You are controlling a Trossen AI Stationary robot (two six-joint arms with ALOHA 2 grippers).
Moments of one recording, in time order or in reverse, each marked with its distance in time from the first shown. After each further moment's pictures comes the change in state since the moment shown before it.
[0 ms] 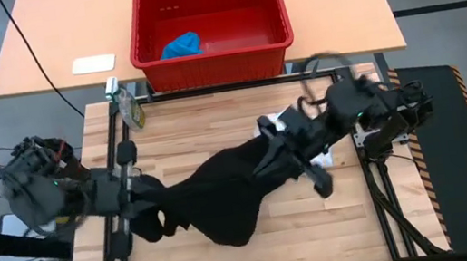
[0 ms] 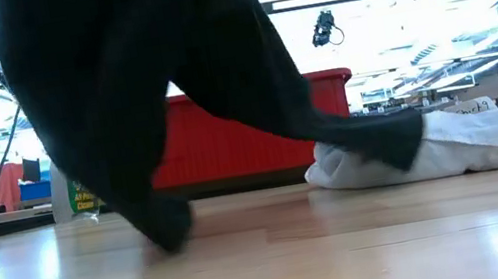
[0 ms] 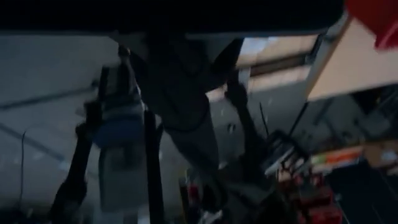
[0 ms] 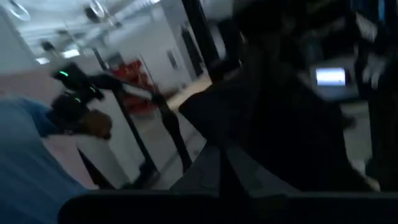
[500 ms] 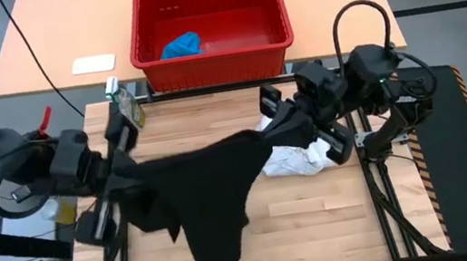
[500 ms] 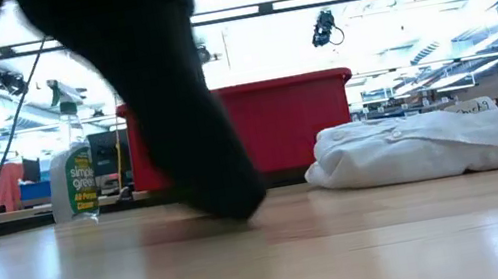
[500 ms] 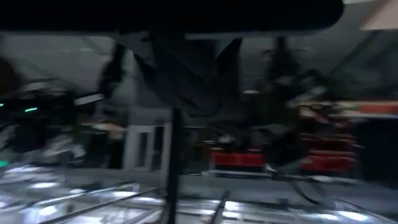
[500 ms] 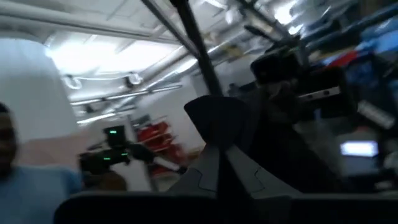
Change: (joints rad) left arm 0.071 0.015 0.091 0.381 0.201 0.024; right arm -0.072 -0.011 0.061 0.240 -0.081 0.108
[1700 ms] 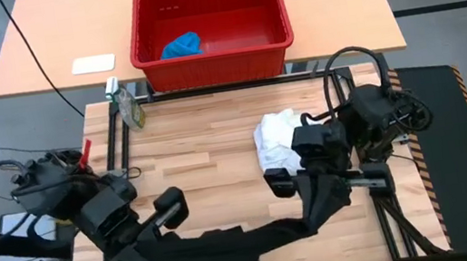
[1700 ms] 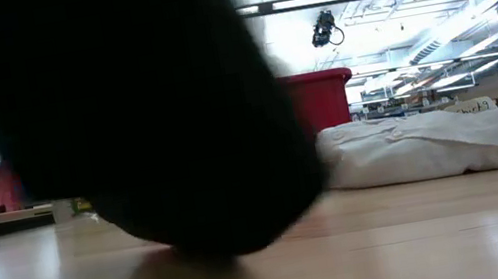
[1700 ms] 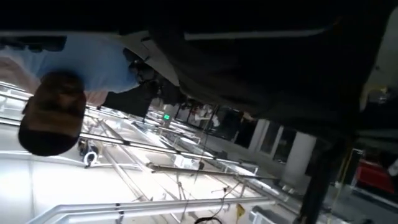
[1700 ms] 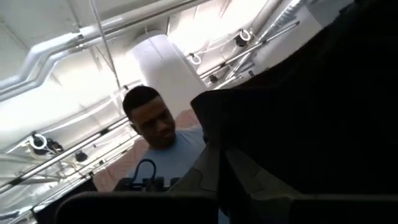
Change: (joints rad) left arm -0.015 0.175 0.001 0.343 0.493 -0.366; right arm 0.183 0.098 -0.007 0.239 -0.333 0.429
